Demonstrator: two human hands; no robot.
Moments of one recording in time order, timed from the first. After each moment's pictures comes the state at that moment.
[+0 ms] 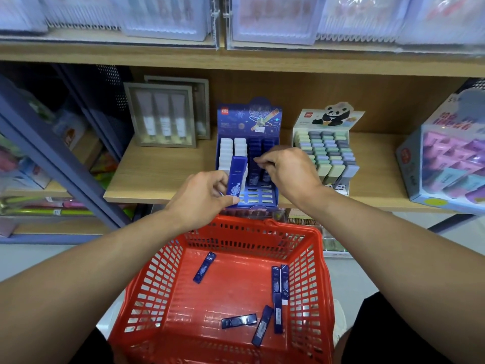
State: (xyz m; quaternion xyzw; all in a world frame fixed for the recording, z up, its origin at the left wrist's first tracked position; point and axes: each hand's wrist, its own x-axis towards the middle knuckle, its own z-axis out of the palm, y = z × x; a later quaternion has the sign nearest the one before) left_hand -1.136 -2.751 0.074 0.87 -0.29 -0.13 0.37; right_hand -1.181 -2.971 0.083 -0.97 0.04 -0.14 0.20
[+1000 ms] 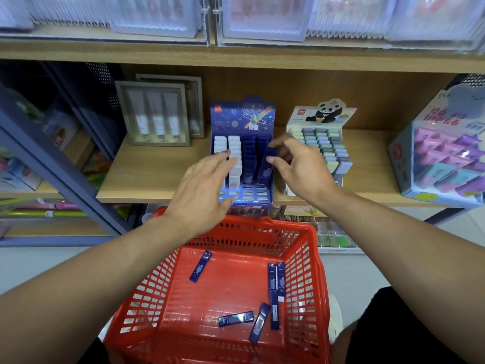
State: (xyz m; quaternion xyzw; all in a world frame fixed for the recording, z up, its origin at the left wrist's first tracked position) left_hand -1.152 -2.759 0.076 0.89 -0.40 0.05 0.20; right_hand -1.205 -2.990 0.091 -0.93 0.08 -0.18 0.31
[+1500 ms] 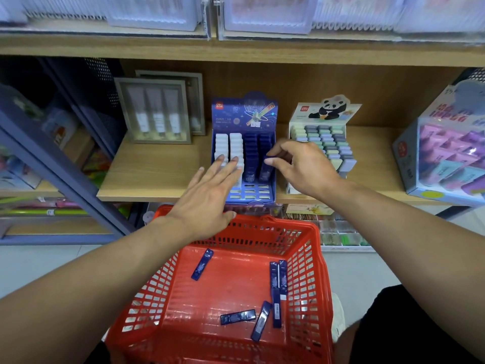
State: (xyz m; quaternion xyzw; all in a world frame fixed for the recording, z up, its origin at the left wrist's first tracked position) left_hand -1.149 -2.761 0.065 0.90 -0.42 -0.06 0.08; right_hand -1.200 -2.997 0.092 -0.96 0.06 -0.11 0.26
